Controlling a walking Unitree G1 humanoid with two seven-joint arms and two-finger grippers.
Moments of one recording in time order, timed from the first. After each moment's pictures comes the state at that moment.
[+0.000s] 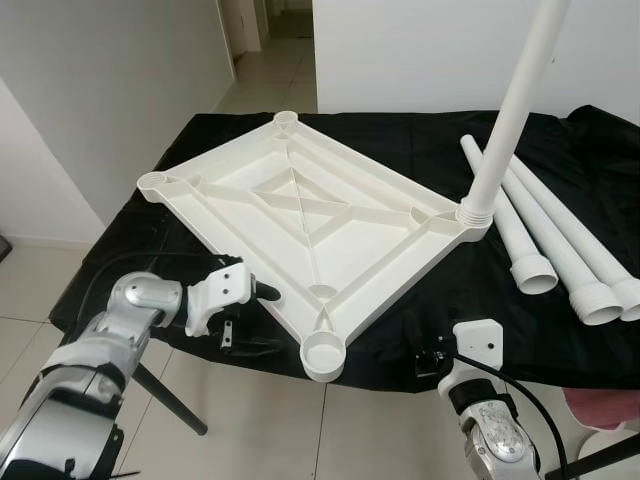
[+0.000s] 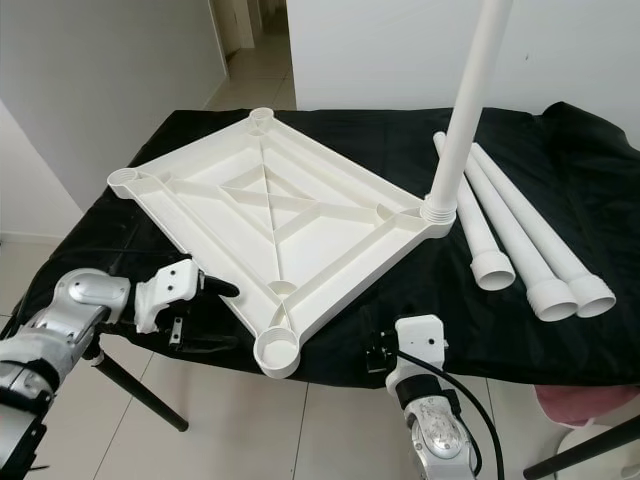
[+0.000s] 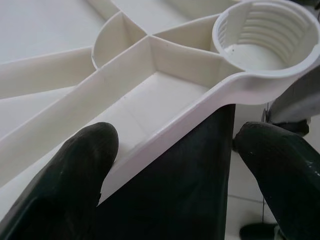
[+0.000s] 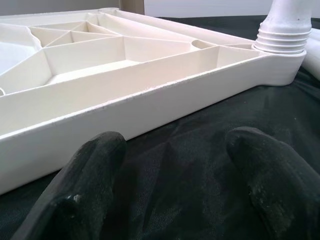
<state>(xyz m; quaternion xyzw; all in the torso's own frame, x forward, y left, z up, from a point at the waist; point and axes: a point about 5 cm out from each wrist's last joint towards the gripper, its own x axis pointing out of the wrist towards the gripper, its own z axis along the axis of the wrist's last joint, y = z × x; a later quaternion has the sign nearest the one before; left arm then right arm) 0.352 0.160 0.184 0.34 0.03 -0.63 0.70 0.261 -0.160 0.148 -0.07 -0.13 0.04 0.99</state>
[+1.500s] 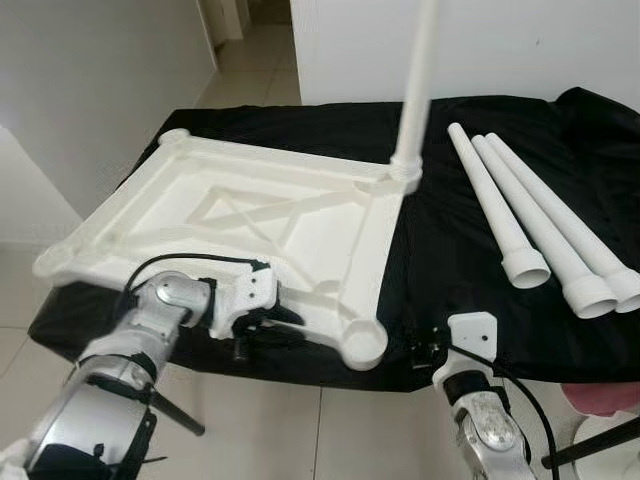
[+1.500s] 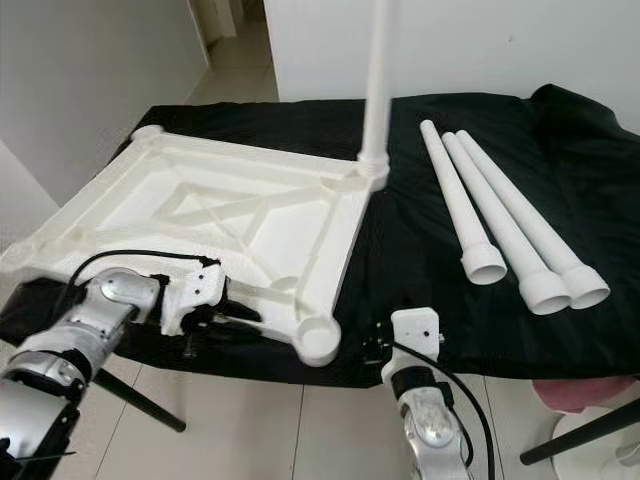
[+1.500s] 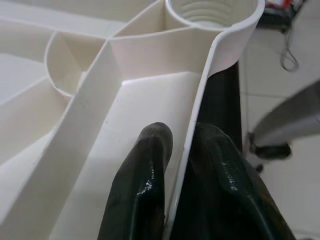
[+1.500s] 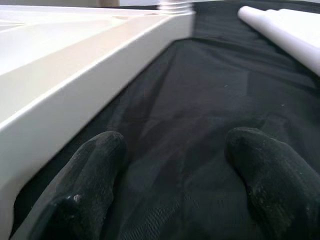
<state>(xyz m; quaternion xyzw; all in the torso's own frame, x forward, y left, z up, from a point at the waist) 0.353 0.132 0.176 0.29 0.01 -0.66 0.69 0.274 -0.155 0.148 -0.05 -0.13 0.01 0.99</state>
